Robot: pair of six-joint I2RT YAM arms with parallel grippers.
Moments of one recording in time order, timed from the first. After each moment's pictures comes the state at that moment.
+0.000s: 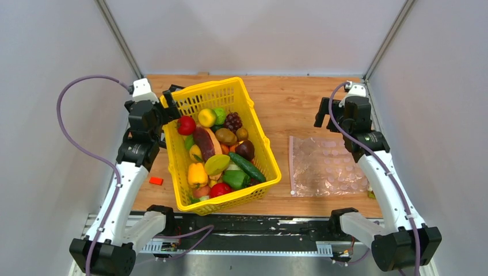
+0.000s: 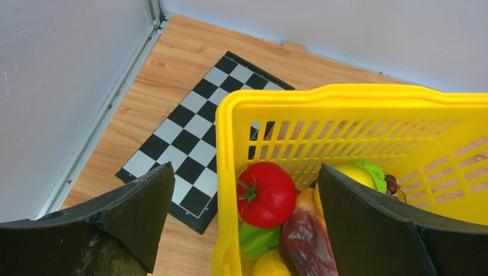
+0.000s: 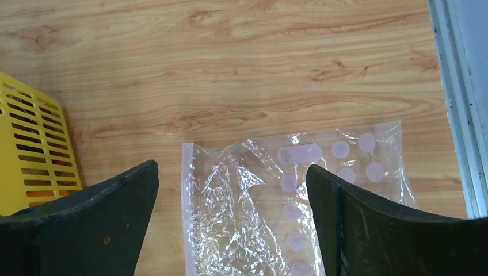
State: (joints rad) left arm -0.15 0.93 0.97 -0.27 -0.33 -0.23; right arm 0.15 1.05 1.05 -0.51 0.14 0.22
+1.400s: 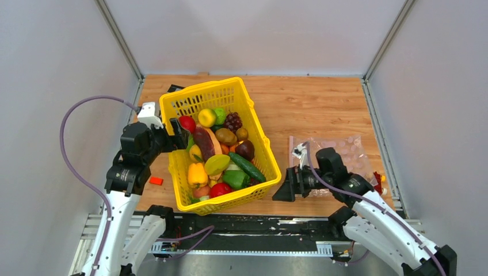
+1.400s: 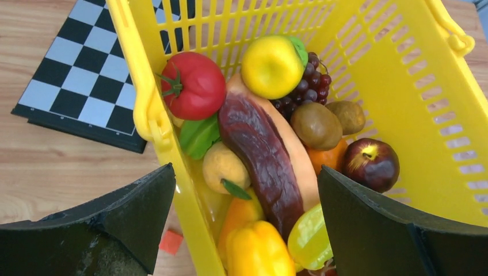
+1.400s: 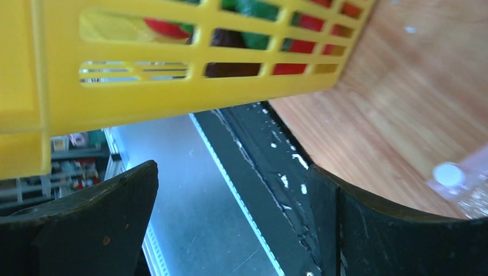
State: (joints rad) left arm -0.15 0.70 0.93 -0.60 0.06 -0.28; right arm 0.50 0.67 0.51 -0.53 -0.74 0.48
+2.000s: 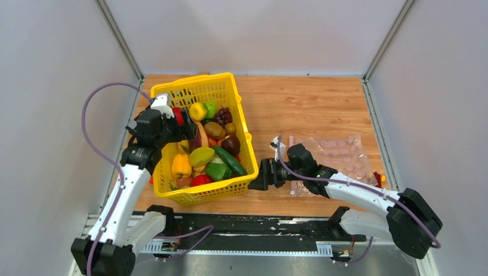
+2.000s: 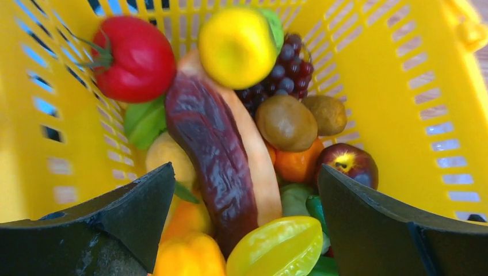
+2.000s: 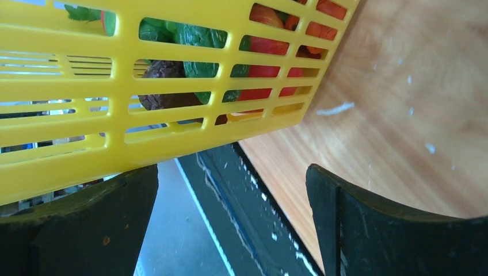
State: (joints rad) left arm -0.15 0.86 0.88 -0.45 0.09 -0.30; right arm 0.79 1.07 0.46 0.08 -0.51 0.71
